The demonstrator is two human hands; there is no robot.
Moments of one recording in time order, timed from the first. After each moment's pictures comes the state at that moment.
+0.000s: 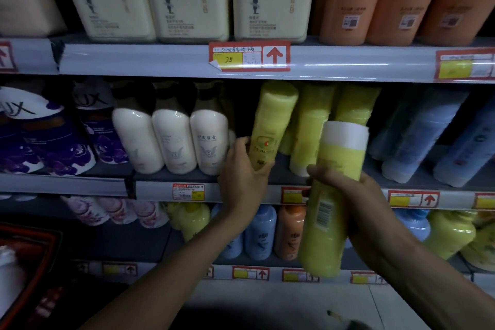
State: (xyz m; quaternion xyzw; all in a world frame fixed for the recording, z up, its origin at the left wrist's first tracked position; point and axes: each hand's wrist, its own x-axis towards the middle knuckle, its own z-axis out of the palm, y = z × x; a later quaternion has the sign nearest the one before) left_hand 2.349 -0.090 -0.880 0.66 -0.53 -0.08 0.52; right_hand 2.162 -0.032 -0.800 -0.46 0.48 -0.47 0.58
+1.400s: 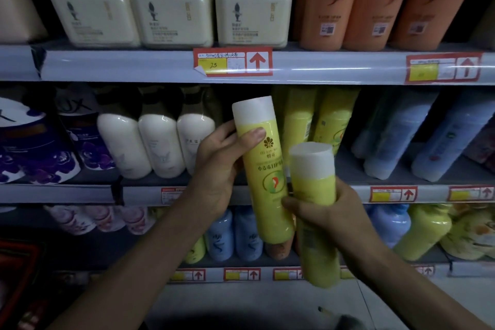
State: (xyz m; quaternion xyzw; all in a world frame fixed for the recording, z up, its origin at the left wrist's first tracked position) left_hand 2.356 -0.046 -0.796 0.37 -0.43 -0.50 0.65; right_hand 2.153 -0.022 -0.820 -0.56 0.47 -0.45 0.51
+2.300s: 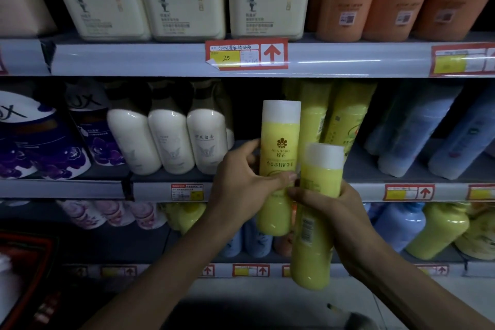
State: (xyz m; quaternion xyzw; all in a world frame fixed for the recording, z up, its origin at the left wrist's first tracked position) left_hand 2.351 -0.032 -0.815 0.57 -0.55 -0.34 0.50; right_hand 2.172 -0.034 -0.840 -0.49 0.47 -0.46 0.57
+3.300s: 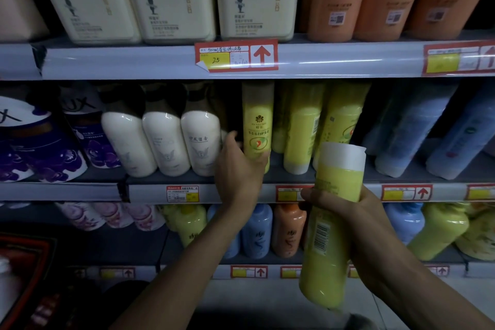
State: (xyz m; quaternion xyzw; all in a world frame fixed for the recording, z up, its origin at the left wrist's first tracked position) left_hand 2.338 -0.103 -0.862 0.70 -0.46 -0.13 0.53; right_hand 2.150 -0.019 -0.823 -0.45 0.49 -0.48 0.57
